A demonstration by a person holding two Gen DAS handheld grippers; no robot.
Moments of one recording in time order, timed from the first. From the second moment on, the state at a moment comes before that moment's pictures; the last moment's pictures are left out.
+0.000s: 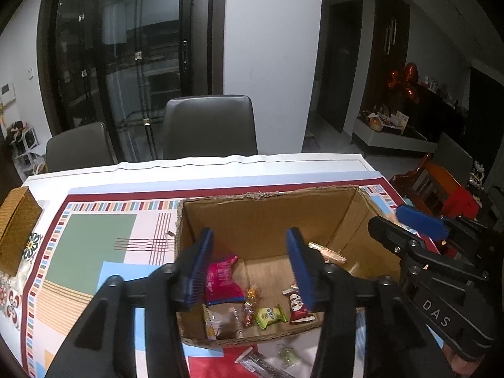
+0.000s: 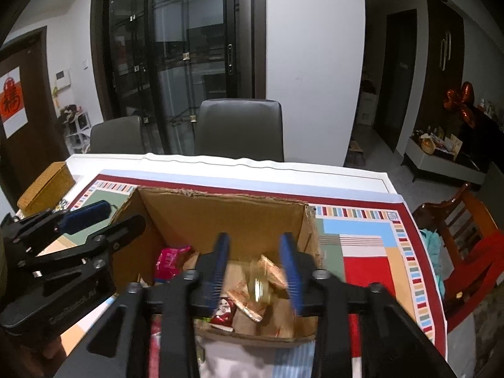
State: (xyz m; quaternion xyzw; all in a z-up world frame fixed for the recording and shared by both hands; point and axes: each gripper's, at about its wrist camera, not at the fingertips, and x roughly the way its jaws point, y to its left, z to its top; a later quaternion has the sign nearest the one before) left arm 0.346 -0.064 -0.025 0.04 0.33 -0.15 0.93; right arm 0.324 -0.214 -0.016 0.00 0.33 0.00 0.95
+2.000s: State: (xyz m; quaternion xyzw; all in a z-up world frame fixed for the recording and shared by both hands) left arm 0.242 -0.043 -0.043 0.01 0.31 -0.05 0.95; right arm 0.240 -0.232 -0.028 0.02 0.31 -0.02 0.95
